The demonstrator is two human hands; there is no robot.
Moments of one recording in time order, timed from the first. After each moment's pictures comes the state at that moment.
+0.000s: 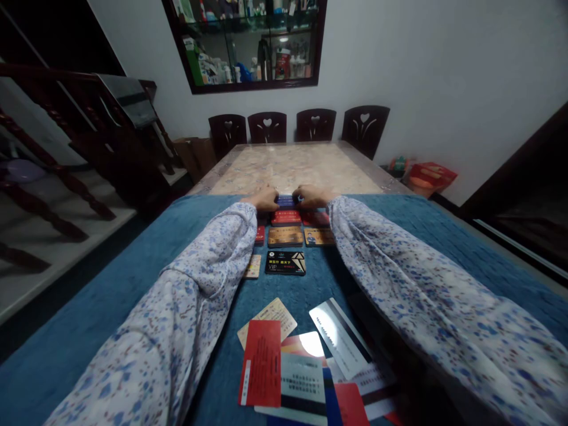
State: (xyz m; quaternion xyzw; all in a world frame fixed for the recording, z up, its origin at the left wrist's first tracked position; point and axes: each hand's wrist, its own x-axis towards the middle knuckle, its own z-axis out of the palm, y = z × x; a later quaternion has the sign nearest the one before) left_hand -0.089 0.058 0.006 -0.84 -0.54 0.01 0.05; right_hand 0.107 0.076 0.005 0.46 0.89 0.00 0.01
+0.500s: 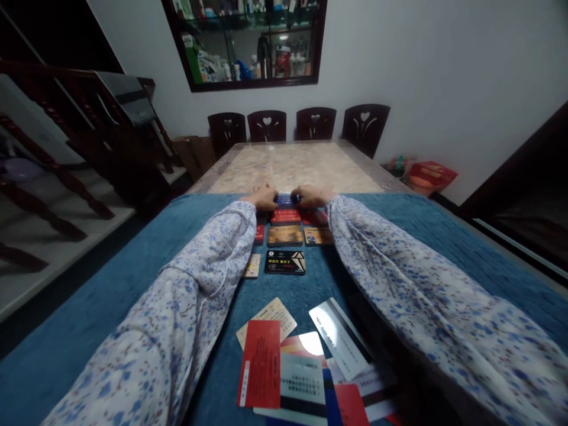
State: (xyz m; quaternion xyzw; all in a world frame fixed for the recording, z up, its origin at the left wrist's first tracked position) left_hand -0.091 0.062 0.001 -0.83 -0.55 0.00 0.03; right_hand 0.104 0.079 -0.001 0.46 0.89 -0.01 0.01
